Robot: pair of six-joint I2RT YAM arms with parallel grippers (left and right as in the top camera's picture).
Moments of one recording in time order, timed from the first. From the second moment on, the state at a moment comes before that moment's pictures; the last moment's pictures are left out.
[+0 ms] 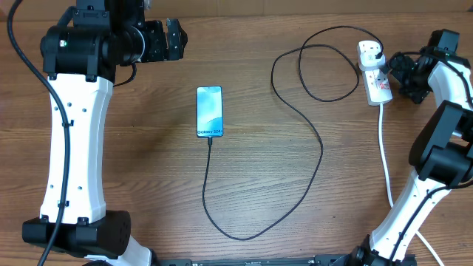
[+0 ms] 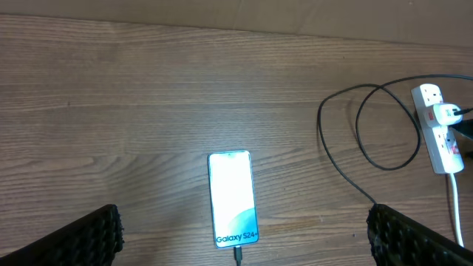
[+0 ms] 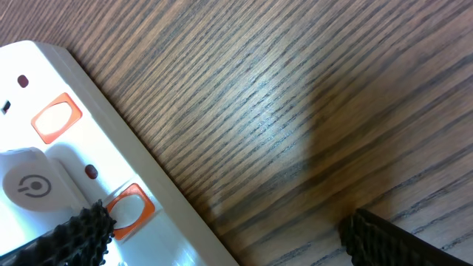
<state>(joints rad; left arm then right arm) -0.09 1.76 2.11 -1.20 0.18 -0.18 -0.39 2.35 1.87 -0.69 -0.16 0.39</state>
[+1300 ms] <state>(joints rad) -0.09 1.76 2.11 -1.20 0.18 -0.18 -0.39 2.38 1.91 -0.74 -0.19 0.36</state>
